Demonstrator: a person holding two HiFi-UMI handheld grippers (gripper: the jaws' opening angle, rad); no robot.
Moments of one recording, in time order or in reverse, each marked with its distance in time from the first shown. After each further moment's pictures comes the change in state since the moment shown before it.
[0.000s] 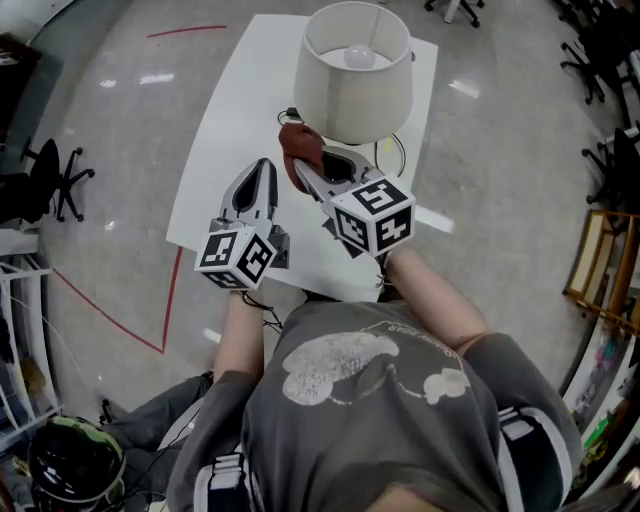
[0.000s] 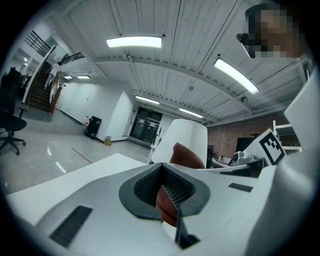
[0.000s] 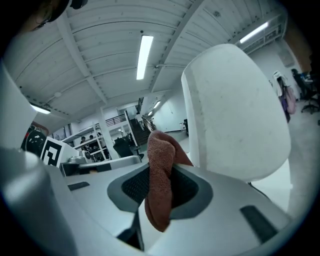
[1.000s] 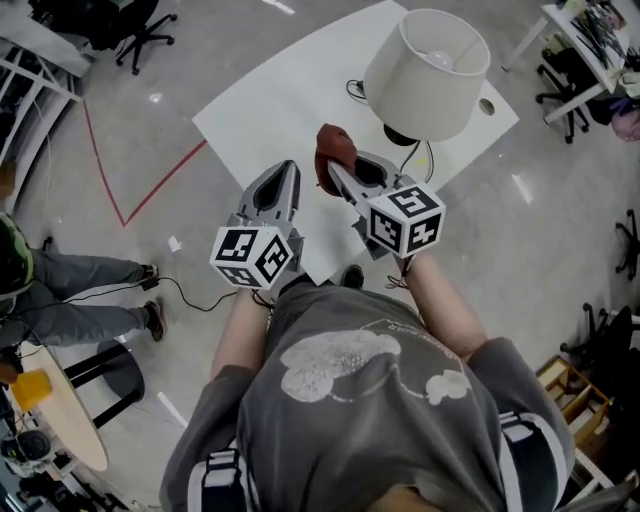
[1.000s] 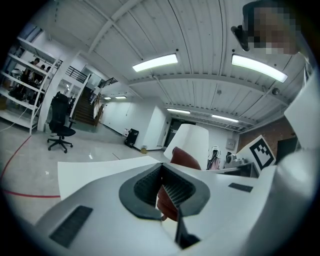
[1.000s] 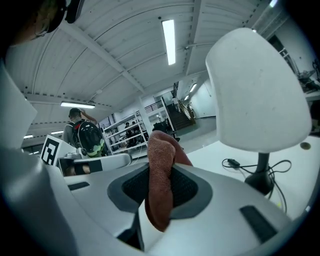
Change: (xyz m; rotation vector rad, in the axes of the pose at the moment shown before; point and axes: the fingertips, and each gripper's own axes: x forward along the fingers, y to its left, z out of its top) left arm -0.097 -0.051 -0.030 -0.044 -0.147 0.455; right arm -0.044 0.032 -0.042 -0.120 0.200 0.466
